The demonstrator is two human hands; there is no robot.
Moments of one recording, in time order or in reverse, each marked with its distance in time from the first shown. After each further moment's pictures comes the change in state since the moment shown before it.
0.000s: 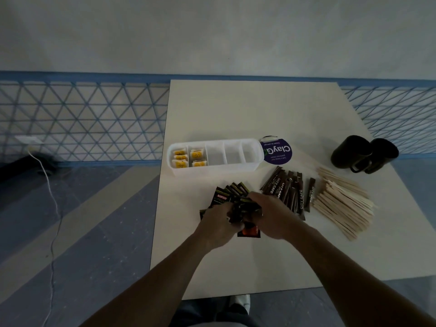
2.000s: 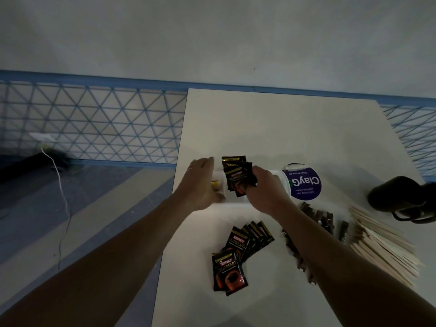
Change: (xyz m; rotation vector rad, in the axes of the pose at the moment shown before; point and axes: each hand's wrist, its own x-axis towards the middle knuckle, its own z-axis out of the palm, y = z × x) left_hand 0.115 0.003 -0.151 0.385 0.126 -0.018; right_hand 0.152 -0.067 -0.049 0.089 0.169 0.155
